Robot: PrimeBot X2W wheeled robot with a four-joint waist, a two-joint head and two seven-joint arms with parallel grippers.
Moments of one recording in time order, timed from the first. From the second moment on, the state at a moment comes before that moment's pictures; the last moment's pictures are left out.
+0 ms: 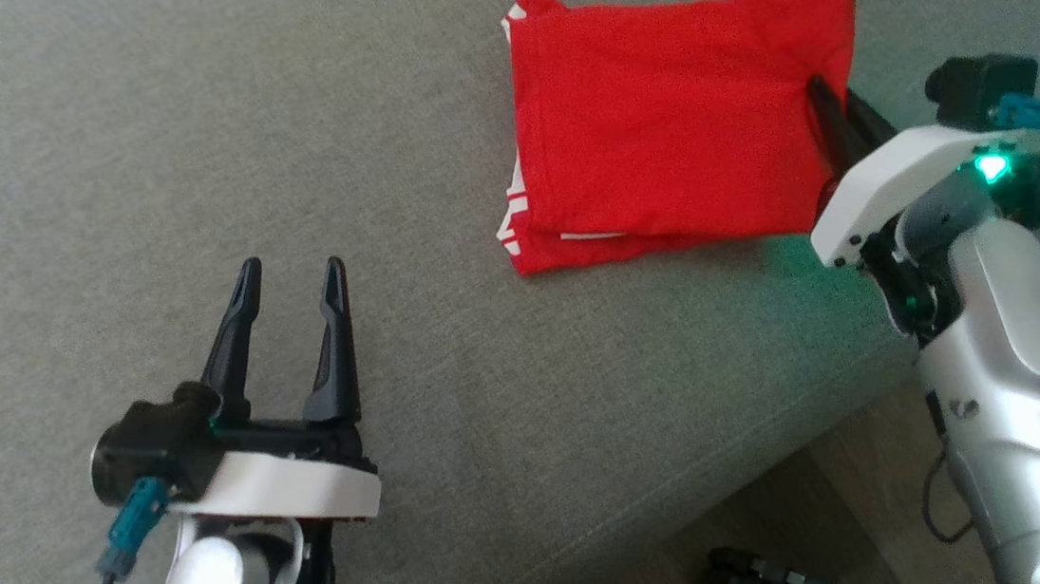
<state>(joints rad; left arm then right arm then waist) -0.10 0.10 -0.26 -0.01 -0.25 0.01 -0.23 -0.59 -0.07 0.04 0.56 0.25 0.12 0.17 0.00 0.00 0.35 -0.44</state>
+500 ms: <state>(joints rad) -0.11 0.12 -0.25 -0.06 -0.25 0.02 -0.22 -0.83 -0.14 -0.08 0.74 0.11 0.12 0.15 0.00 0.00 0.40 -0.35</state>
